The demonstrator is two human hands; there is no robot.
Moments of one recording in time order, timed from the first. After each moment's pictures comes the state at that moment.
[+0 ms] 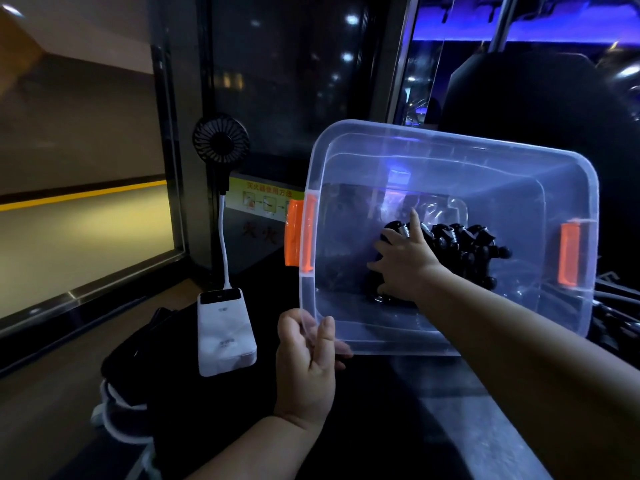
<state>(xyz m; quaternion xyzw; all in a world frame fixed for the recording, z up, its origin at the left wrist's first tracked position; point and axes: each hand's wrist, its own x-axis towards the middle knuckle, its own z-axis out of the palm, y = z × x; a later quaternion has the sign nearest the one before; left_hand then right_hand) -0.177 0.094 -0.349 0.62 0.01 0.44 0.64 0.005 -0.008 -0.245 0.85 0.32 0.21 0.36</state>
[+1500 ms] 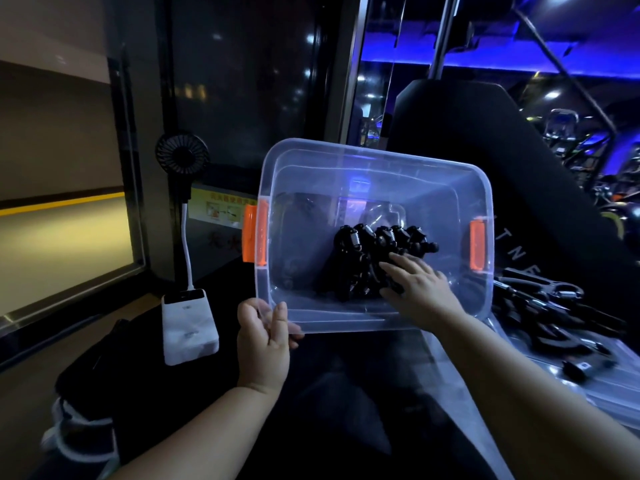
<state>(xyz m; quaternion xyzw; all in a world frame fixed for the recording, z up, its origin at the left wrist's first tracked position) -0.177 0.088 -0.342 0.64 0.05 0.44 0.62 -0.048 -0.131 -0.269 0.94 0.24 0.23 -0.04</state>
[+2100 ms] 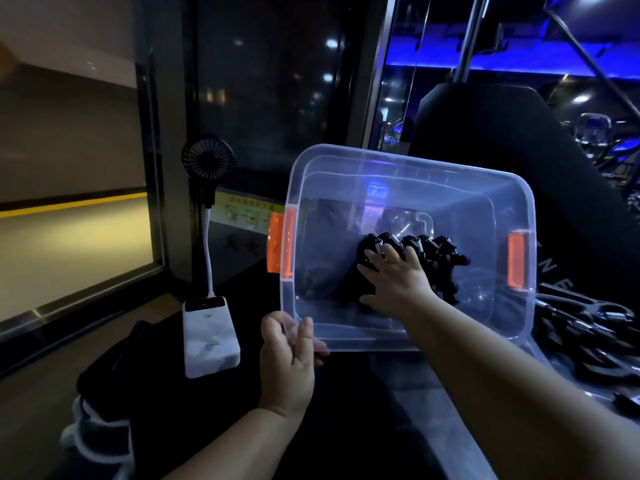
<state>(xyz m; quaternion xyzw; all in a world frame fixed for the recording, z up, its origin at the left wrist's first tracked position) -0.178 0.091 -0.344 0.62 0.03 0.43 0.65 -0.009 -0.042 -0.259 0.92 0.27 0.21 0.21</state>
